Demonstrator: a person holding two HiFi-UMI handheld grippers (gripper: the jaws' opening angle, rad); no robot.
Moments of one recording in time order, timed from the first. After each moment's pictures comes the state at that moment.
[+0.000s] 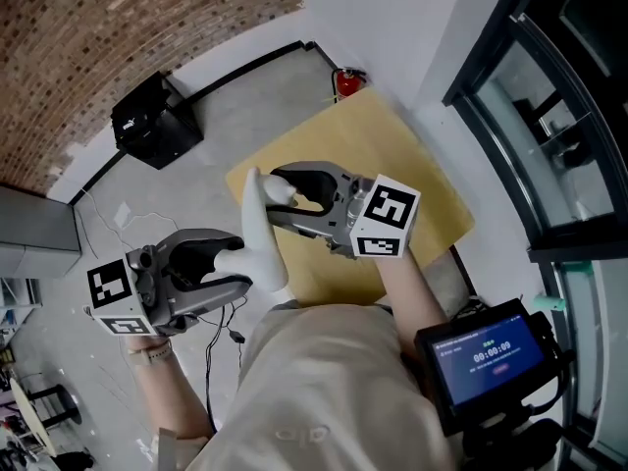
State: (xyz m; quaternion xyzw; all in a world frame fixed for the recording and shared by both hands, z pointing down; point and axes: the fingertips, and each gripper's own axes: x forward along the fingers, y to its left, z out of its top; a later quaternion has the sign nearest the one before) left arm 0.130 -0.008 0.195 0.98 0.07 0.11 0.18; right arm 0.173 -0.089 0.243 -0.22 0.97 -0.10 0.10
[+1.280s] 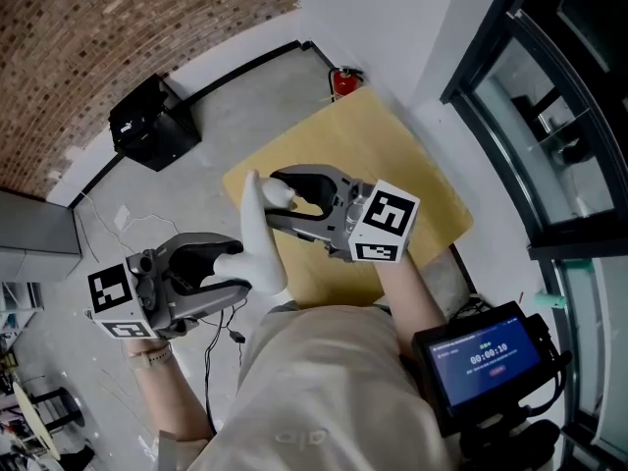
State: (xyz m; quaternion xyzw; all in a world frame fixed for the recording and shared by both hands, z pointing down) left arm 0.131 -0.009 0.194 0.97 0.08 0.11 0.18; right arm 0.176 -0.090 0.241 -0.23 0.96 -0.09 0.11
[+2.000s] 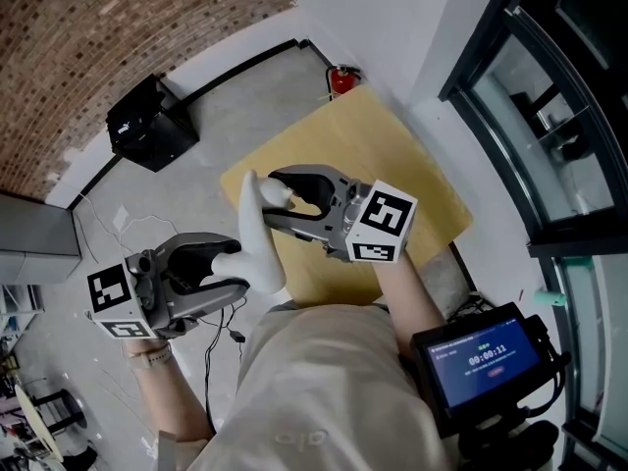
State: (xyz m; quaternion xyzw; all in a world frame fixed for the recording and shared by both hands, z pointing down) left arm 0.132 -0.012 0.195 0.97 0.08 0.11 0.19; right arm 0.177 -0.091 0.244 -0.24 0.96 -0.09 0.11
